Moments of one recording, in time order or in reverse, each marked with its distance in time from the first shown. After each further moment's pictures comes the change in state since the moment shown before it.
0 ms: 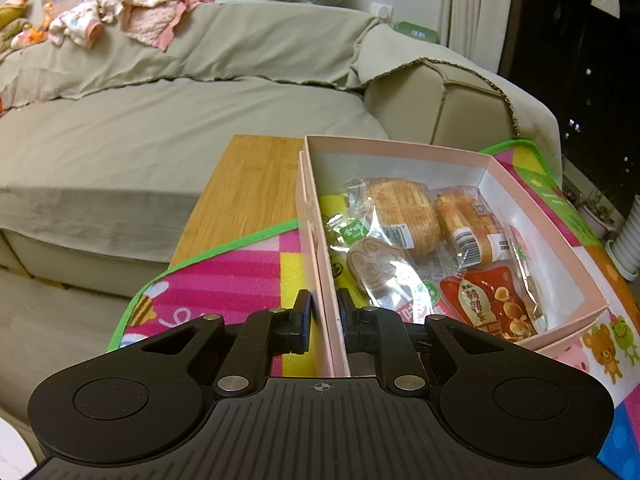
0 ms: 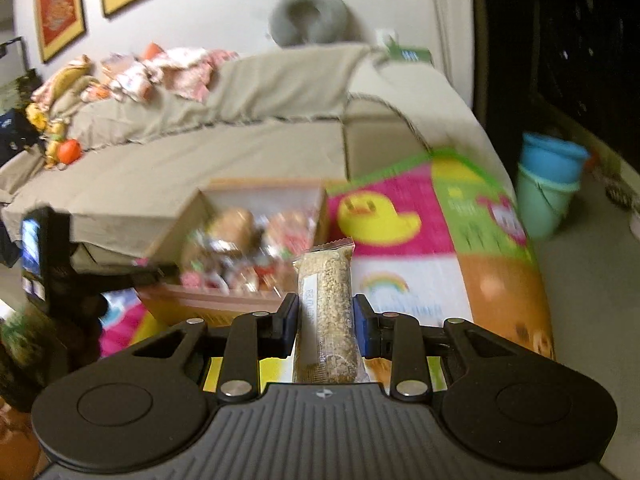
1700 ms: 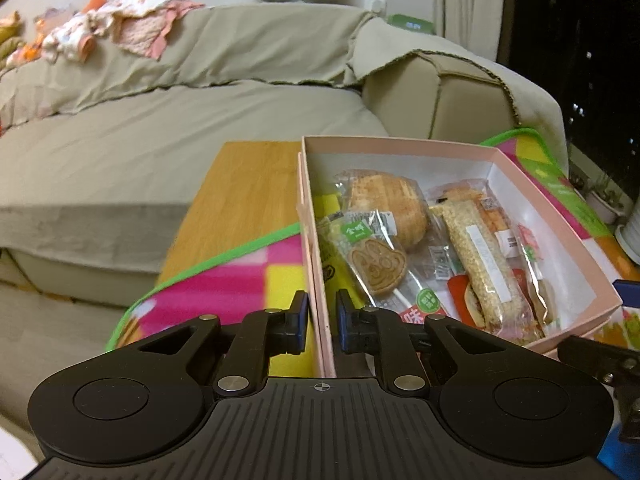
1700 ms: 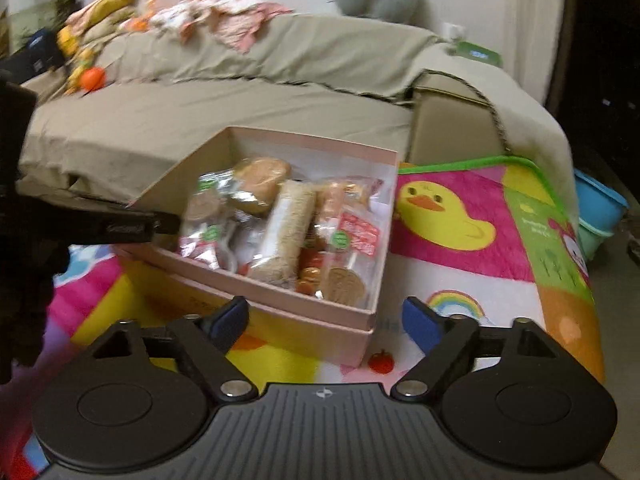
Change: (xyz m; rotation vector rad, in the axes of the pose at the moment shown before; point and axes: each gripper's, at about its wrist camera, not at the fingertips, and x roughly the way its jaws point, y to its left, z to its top) left arm 0.020 -0.021 0.012 0.052 0.004 0.027; right arm 0.124 0.039 -0.019 -0.193 0.056 0.001
